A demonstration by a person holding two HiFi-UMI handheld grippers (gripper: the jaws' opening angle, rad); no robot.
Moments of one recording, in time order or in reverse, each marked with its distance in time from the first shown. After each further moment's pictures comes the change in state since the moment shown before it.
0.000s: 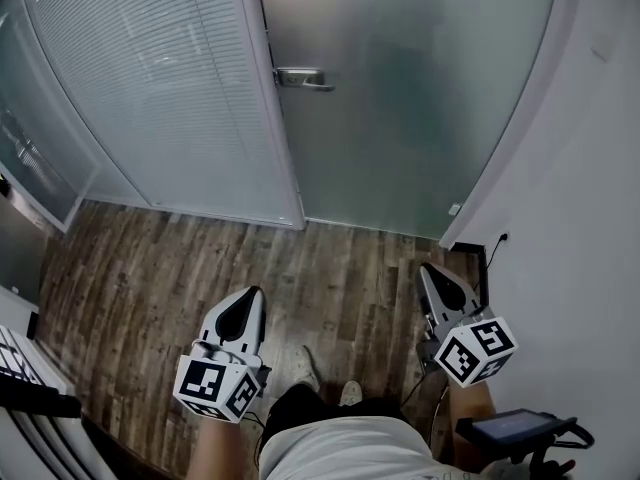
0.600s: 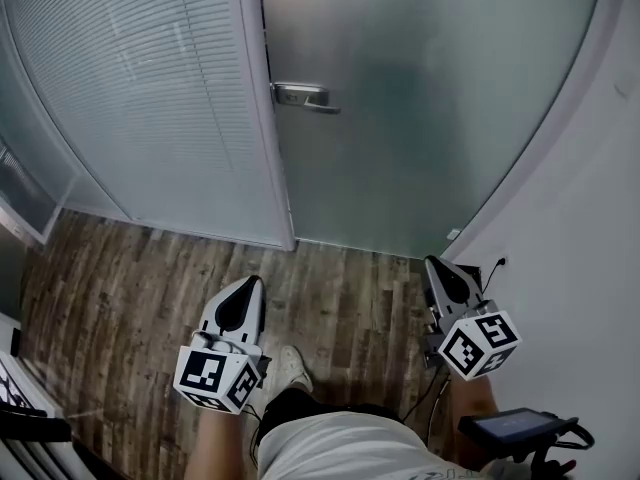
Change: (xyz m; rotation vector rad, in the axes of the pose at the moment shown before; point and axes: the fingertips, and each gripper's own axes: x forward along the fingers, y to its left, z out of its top) left arm 0.156 0.101 0.013 -0.042 -0.034 -0.032; right arm 0.158 -0.062 0.024 -0.039 0.015 -0.059
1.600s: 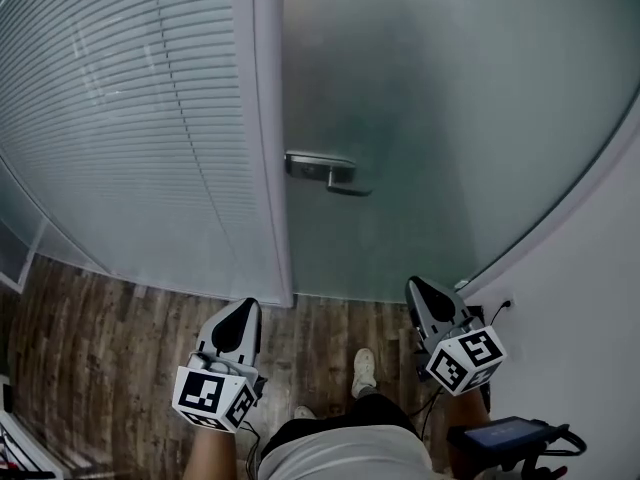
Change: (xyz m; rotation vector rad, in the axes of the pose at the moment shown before) left arm 0.168 0.183 0.041 -0.004 0.011 -0.095; right arm 0.242 0.008 0.026 -0.099 0.024 -0.035
